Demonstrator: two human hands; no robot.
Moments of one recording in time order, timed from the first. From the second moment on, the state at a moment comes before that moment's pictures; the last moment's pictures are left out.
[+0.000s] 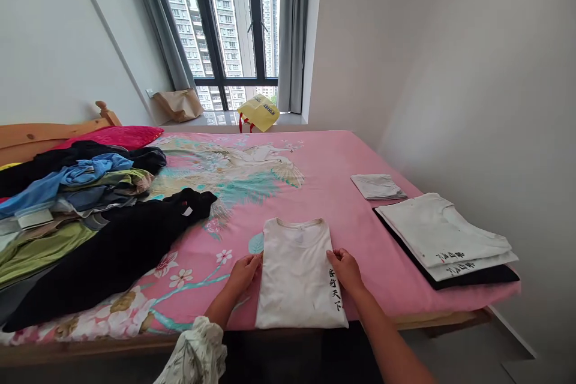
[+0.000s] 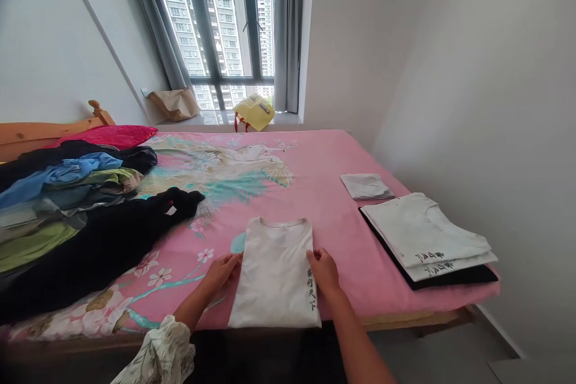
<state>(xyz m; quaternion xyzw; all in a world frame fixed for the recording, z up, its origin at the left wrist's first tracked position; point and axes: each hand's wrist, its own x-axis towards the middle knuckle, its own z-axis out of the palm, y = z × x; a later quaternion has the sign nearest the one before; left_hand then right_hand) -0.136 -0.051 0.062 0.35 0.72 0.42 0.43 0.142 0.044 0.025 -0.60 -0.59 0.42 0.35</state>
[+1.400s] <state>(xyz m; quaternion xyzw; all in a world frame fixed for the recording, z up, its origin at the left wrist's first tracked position) -0.163 0.069 0.059 0.30 0.71 0.44 0.46 0.125 0.125 0.014 -0.59 -0.51 0.50 0.38</state>
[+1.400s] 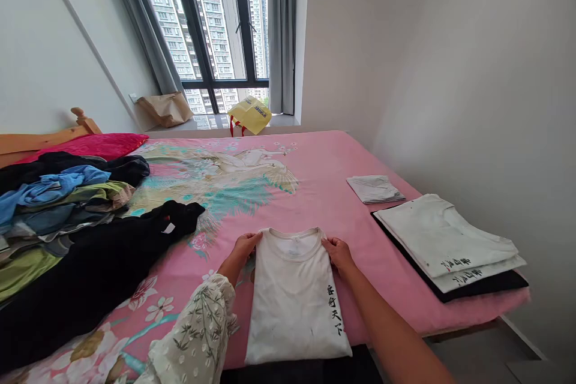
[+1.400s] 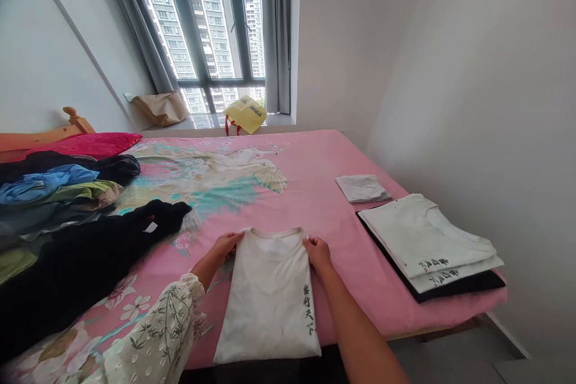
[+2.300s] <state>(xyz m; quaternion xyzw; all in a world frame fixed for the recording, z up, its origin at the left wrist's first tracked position) -0.197 0.094 0.038 0.42 0.63 0.37 0.54 0.137 0.197 0.048 -0.49 -0.60 0.61 0.17</state>
